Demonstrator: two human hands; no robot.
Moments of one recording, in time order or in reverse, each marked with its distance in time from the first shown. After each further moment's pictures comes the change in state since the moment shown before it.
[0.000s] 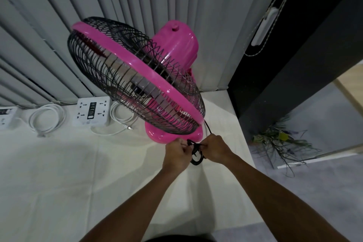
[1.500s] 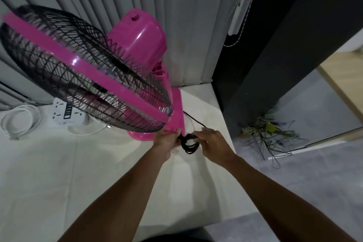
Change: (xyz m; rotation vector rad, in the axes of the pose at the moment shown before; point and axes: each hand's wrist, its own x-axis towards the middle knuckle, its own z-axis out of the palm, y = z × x) left_hand 0.030 0.045 0.041 -0.670 -0.030 -0.553; right_hand -0.017 0.065 -0.025 -0.067 0.392 -0.616
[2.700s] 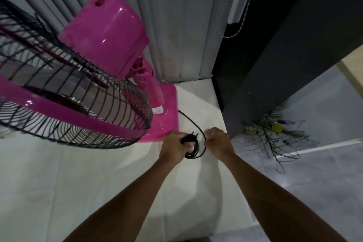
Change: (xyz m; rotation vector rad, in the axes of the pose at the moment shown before) left_hand 0.039 -0.047 0.034 0.918 -0.107 0.551; right_hand 0.005 0.093 0.034 -0.051 -0.295 0.760
